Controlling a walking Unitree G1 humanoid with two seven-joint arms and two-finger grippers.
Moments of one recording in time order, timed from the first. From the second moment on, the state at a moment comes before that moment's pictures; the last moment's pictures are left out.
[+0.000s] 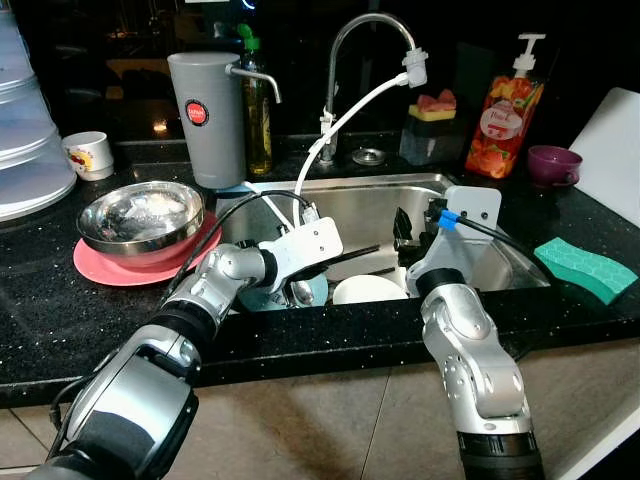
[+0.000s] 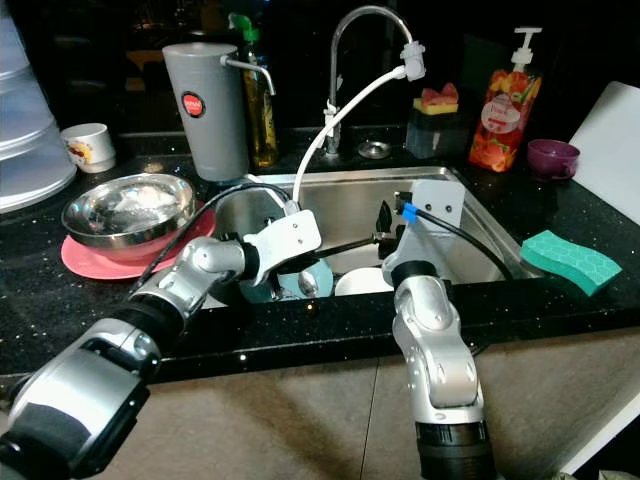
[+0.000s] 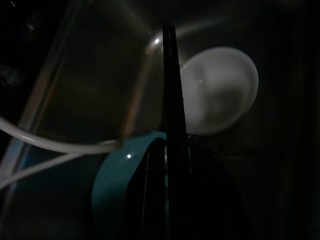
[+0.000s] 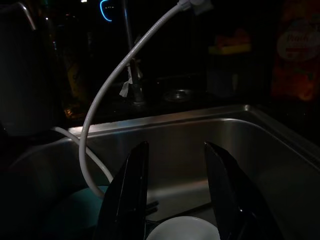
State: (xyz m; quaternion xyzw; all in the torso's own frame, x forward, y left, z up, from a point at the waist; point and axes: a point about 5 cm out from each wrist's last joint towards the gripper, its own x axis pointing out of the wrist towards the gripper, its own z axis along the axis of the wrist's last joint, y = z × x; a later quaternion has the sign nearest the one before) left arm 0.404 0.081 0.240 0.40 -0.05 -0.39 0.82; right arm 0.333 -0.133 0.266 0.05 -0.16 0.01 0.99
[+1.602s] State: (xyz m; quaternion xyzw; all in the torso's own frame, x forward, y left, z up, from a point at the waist) left arm 0.415 0.104 0.289 0.28 -0.16 -0.24 0.91; right arm 0.333 -0.128 0.272 0.05 -0.18 0.03 0.98
